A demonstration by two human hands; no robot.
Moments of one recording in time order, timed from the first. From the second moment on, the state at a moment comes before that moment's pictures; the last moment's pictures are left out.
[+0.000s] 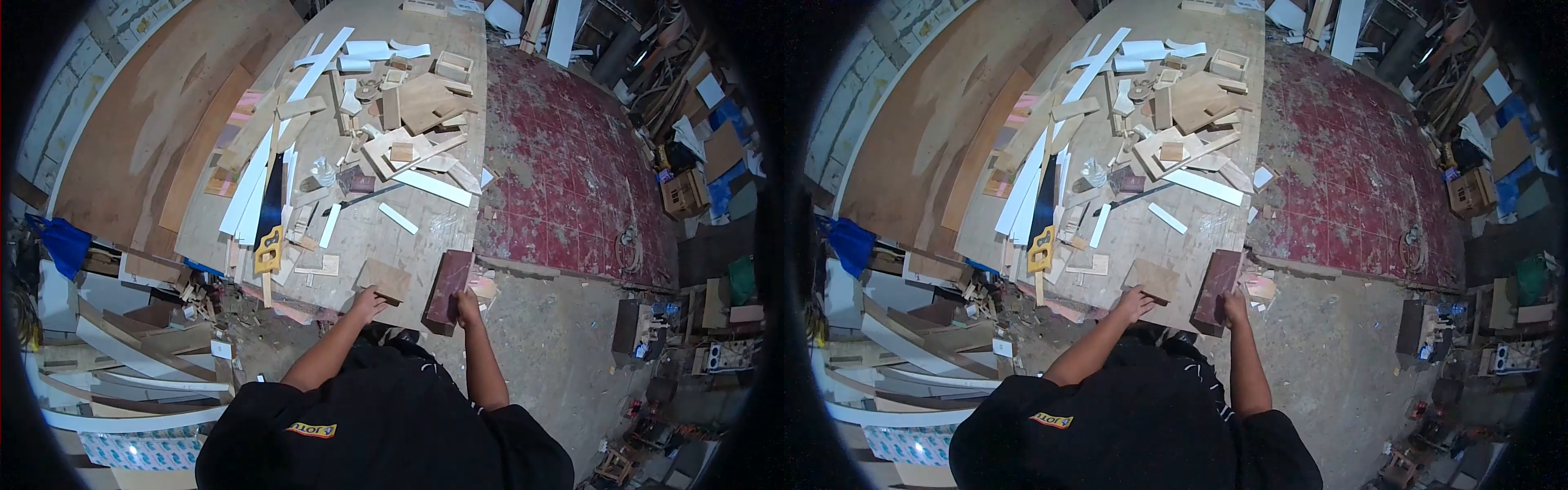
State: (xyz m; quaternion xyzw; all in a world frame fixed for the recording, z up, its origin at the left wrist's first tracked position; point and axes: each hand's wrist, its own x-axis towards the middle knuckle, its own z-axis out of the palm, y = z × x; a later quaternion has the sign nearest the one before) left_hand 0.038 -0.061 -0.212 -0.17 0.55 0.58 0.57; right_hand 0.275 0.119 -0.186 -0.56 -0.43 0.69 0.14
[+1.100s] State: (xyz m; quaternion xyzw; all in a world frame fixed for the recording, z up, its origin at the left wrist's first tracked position) left_hand -0.166 0.000 -0.183 0.29 0.94 0.14 0.11; right_hand 0.171 0.111 -0.130 -0.65 -0.73 0.21 -0.01
